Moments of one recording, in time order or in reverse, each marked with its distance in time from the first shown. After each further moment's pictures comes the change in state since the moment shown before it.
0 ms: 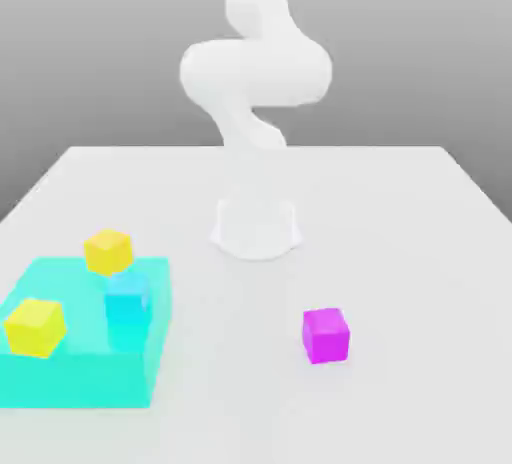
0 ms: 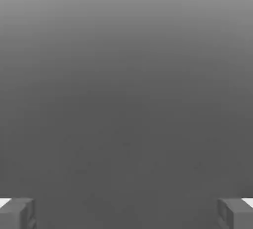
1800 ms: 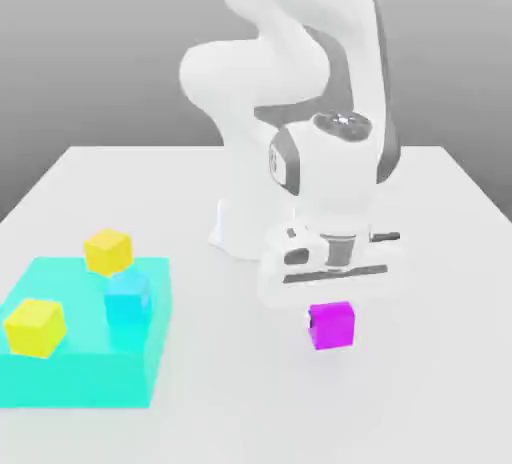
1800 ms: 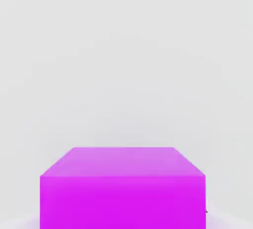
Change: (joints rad) arm 0.202 0.755 0.106 -0.577 -0.011 0.615 0.124
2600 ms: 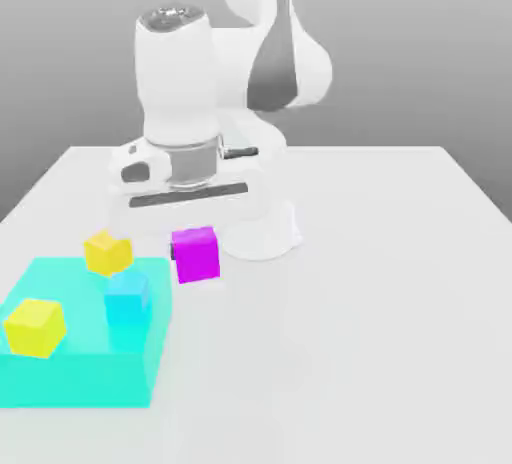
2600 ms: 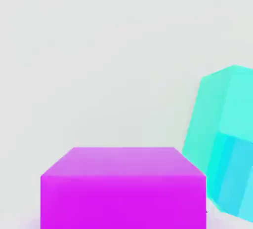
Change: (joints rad) arm -0.347 -0.497 -0.401 0.029 -0.197 -0.528 -0.658
